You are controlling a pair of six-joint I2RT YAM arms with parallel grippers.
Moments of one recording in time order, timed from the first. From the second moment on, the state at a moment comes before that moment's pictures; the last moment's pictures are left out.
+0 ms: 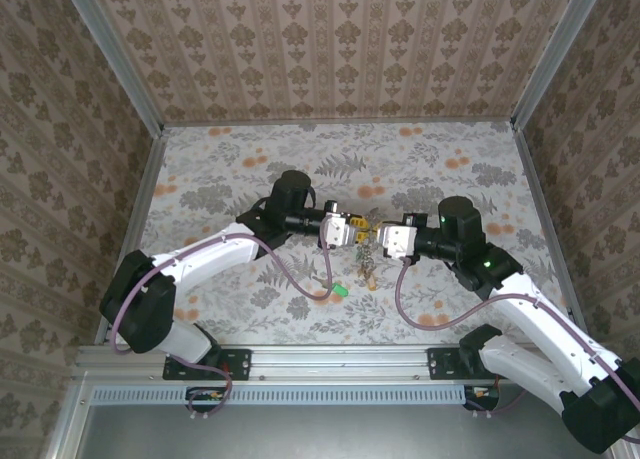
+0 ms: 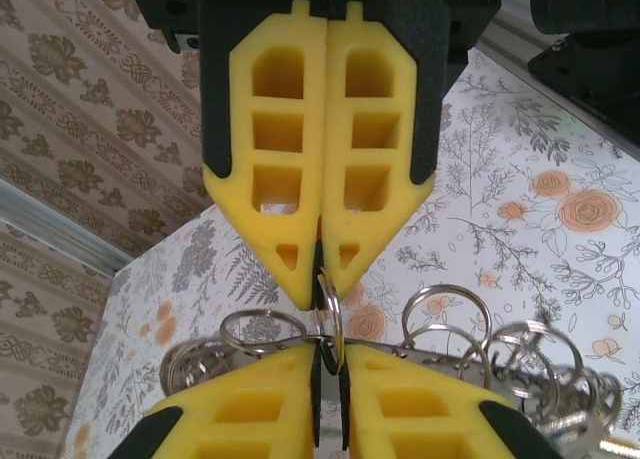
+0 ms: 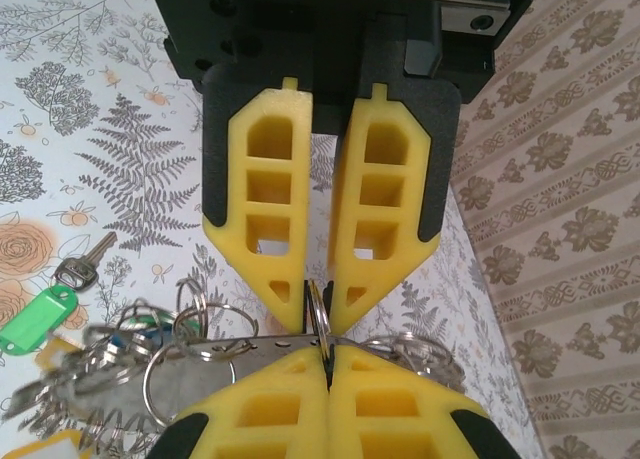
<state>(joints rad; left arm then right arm) -0.79 1.48 0.97 0.09 0.81 0.93 0.46 0.88 0.70 -0.26 -0.48 -0.98</state>
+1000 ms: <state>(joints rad) -0.81 1.48 0.97 0.15 0.71 0.85 0.46 0.87 0.70 -0.24 -0.42 -0.97</state>
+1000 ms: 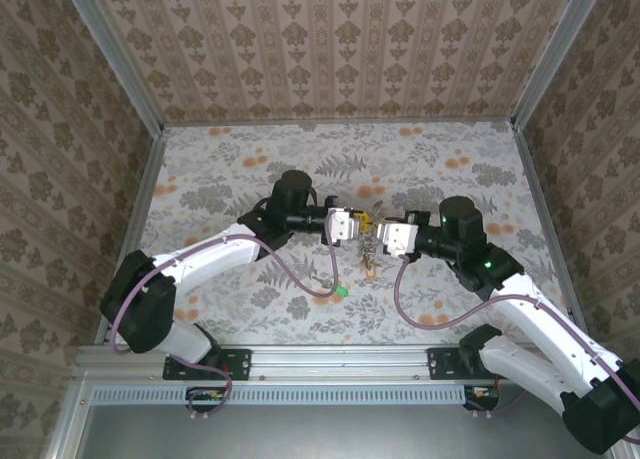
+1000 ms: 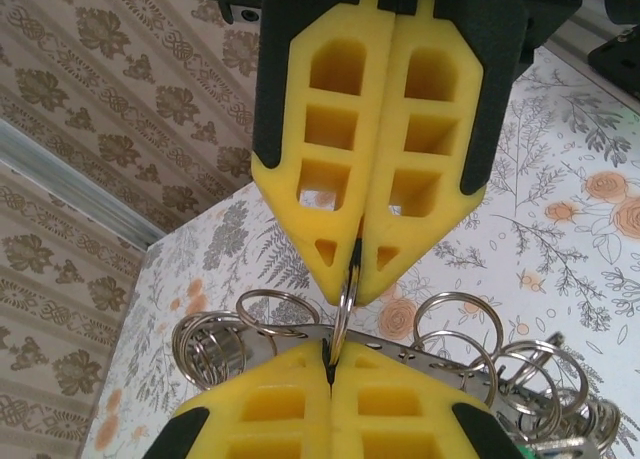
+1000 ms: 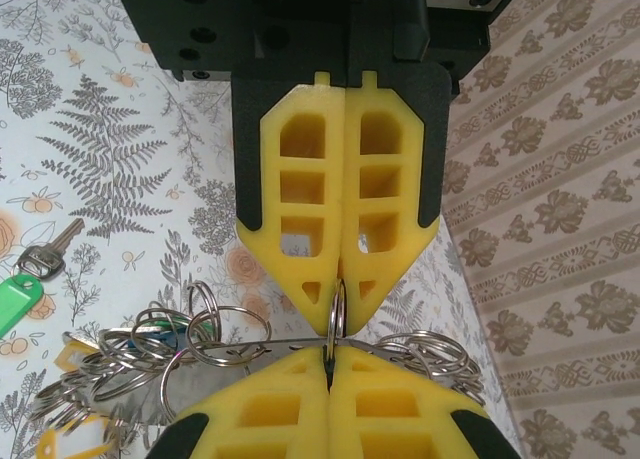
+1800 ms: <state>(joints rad) -0.87 1.55 0.88 0.50 0.45 0.46 0.46 0.90 0.60 -0.02 -0.27 -0.82</state>
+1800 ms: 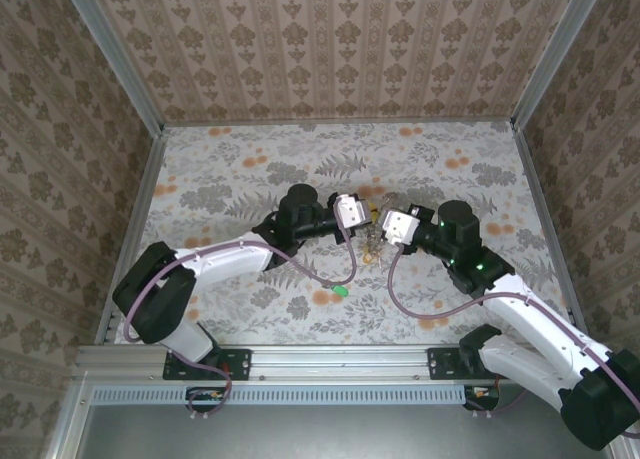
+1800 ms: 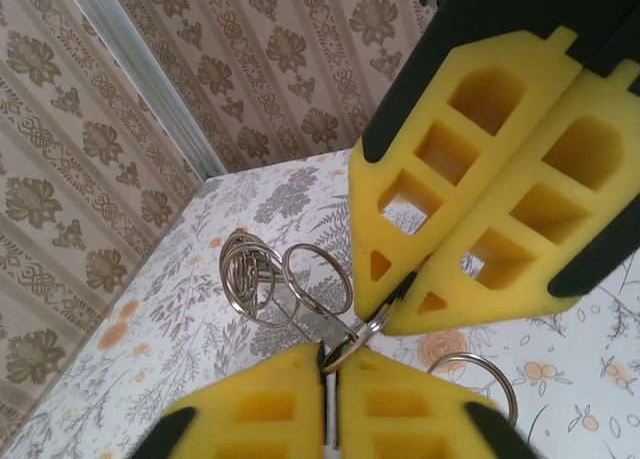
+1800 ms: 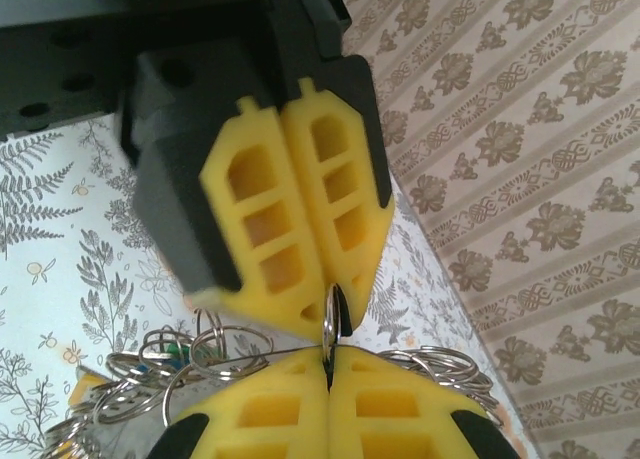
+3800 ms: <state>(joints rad) -0.81 1.45 0.89 0.20 0.61 0.62 0.45 1.01 0.82 -0.38 -0.44 -0.98</state>
